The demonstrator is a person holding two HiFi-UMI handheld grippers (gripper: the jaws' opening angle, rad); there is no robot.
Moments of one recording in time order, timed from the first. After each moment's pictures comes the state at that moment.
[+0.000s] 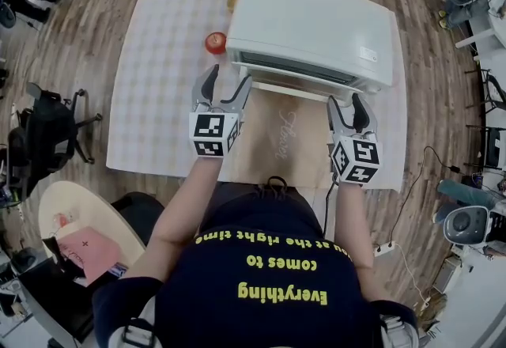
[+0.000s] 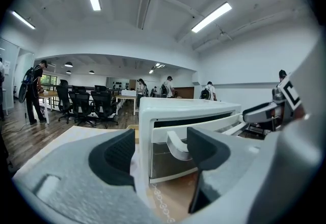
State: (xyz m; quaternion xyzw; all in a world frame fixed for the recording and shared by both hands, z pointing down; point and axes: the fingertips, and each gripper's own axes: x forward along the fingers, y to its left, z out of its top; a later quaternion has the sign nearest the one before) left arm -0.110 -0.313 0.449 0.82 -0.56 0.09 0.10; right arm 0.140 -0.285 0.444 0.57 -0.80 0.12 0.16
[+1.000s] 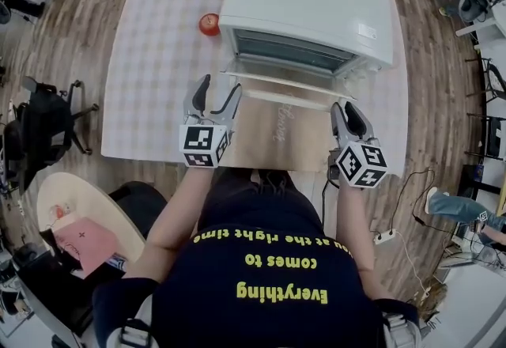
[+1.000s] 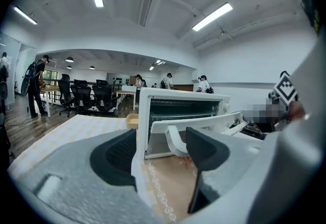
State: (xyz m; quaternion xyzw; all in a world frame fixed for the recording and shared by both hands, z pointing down) left arm -0.115 -0.248 0.486 0.81 -0.56 0.10 0.12; right arm 0.162 -0.224 0.486 0.56 -0.79 0.24 0.12
